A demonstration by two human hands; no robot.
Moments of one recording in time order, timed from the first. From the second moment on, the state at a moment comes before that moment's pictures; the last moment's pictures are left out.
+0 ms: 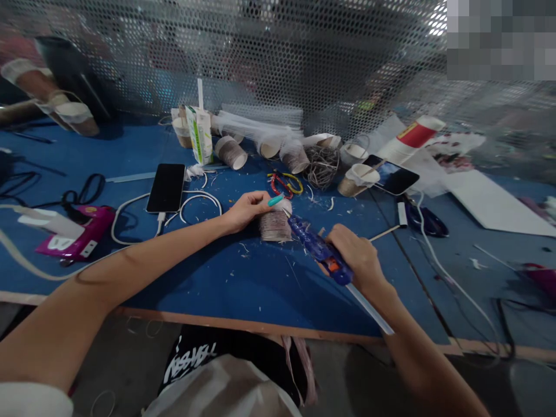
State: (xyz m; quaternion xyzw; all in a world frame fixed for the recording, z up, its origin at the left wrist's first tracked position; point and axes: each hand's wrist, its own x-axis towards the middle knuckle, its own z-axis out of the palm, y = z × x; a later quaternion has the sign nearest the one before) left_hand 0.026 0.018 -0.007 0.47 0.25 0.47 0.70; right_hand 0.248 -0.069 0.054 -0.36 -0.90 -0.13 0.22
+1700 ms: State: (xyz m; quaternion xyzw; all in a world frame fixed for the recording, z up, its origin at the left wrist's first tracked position) left_hand 0.026 0.016 0.001 0.54 0.32 0.48 0.61; right_hand 0.242 -0.060 0.029 -0.38 -0.84 -0.33 0.22
